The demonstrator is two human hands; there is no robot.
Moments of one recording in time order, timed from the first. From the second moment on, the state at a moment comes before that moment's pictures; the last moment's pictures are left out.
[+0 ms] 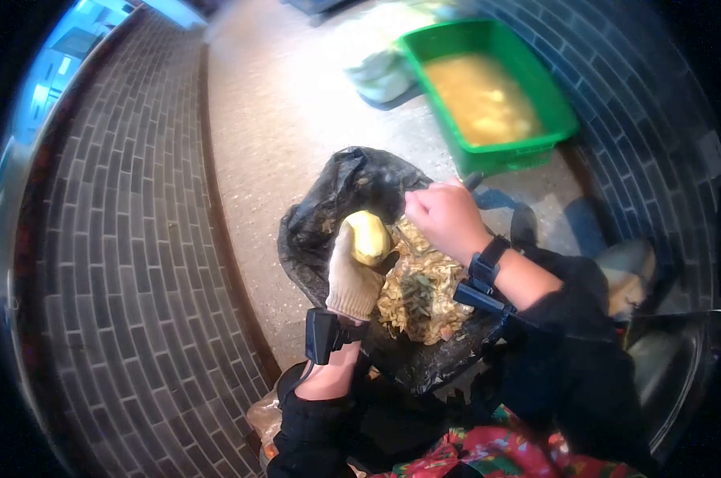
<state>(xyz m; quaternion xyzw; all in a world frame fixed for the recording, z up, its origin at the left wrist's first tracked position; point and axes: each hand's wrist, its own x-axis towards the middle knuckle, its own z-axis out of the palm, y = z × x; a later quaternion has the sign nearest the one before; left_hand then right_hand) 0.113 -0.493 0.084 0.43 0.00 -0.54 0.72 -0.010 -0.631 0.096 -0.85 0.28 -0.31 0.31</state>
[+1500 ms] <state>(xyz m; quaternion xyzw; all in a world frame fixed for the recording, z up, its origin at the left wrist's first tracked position) 0.103 -0.483 0.097 0.75 -0.51 -0.23 0.34 -0.007 -0.626 0.083 -0.90 0.19 -0.33 0.23</state>
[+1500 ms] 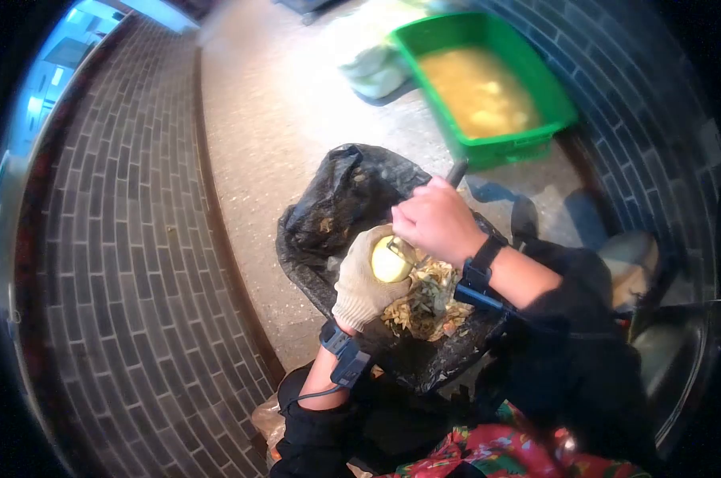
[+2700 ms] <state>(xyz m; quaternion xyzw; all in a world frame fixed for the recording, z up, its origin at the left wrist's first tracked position) 0.117 -0.478 0.089 0.47 -0.10 -0.58 0.66 -0.014 -0.639 0.091 -0.86 0.35 -0.21 0.31</state>
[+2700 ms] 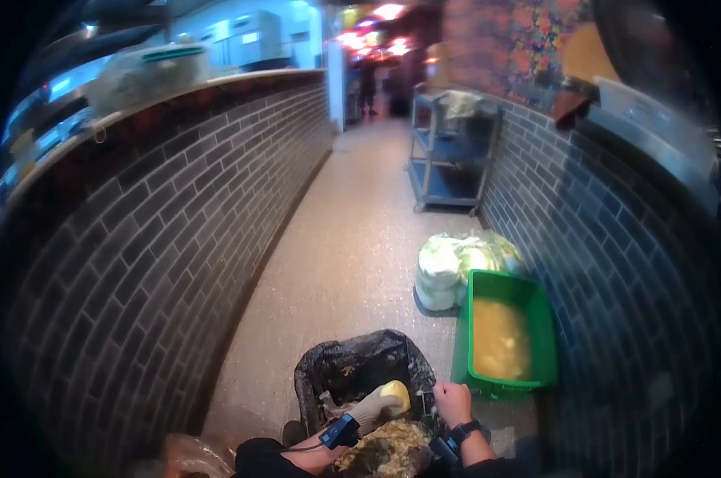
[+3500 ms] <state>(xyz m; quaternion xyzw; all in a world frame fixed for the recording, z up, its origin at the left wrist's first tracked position) 0.099 -0.498 0.091 0.76 -0.43 -0.29 0.38 -0.004 -0.647 0.072 -0.90 0.21 -0.34 0.15</state>
